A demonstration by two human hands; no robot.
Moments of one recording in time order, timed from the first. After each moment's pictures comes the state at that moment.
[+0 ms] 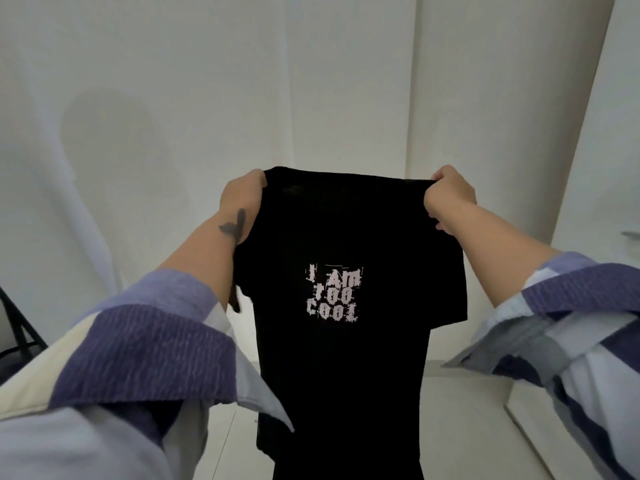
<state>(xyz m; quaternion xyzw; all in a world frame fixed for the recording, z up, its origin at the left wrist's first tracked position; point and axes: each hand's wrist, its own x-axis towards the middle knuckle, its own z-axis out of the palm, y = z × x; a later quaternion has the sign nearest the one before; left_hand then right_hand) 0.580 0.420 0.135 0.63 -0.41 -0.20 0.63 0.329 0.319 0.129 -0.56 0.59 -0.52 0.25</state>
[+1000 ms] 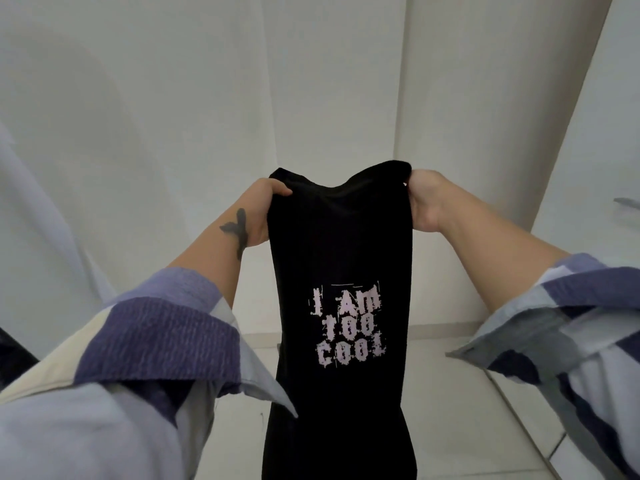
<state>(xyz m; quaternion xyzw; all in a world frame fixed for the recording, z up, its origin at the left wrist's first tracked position) 0.579 0.367 0.080 0.51 -0.41 -0.51 0.56 0.349 0.284 0.090 -0.54 0.39 -0.41 0.63</state>
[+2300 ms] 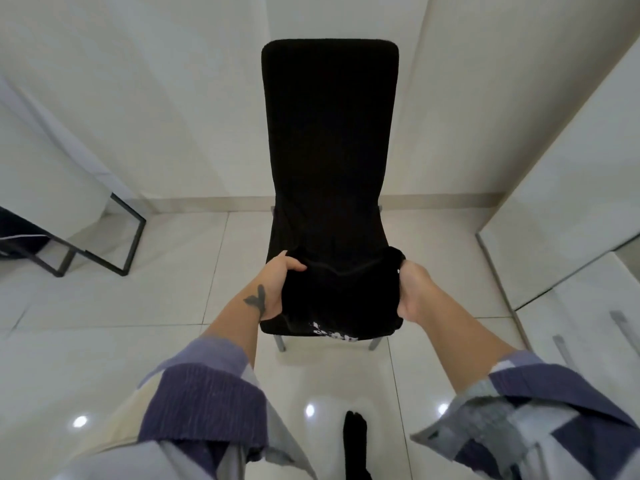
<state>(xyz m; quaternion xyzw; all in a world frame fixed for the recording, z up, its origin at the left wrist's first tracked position) 0.555 0.405 -0.266 0.60 -0.14 -0.66 0.43 0.342 0.333 -0.285 -0.22 0.63 -0.28 0.69</state>
